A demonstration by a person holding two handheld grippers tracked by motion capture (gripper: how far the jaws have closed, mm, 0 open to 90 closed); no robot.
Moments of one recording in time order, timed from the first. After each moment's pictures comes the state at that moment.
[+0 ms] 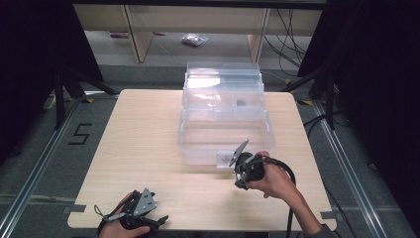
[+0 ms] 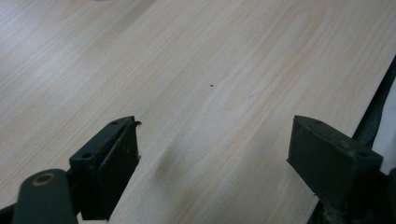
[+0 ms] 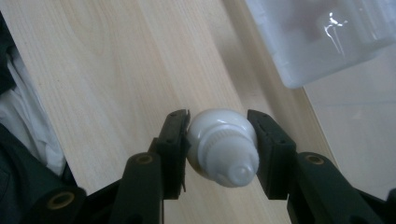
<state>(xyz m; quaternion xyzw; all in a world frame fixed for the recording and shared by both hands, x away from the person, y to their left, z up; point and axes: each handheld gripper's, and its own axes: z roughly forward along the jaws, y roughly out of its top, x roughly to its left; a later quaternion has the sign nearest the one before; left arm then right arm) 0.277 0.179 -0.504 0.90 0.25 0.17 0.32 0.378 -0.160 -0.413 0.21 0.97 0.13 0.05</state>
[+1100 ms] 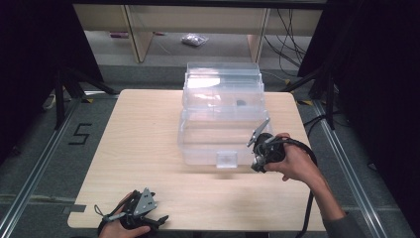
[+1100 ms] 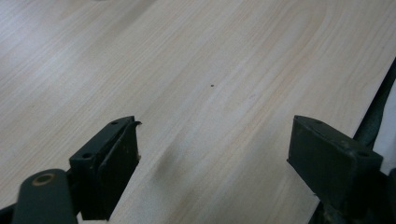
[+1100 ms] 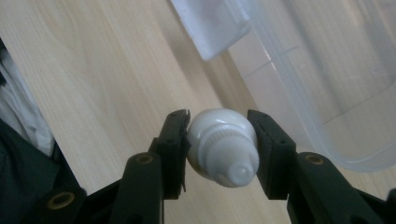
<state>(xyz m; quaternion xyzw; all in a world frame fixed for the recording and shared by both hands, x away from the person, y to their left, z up) 0.277 0.177 -0.506 0.89 0.26 0.17 0.33 0.399 -0.200 -0.360 0.24 0.96 0.13 0.07</state>
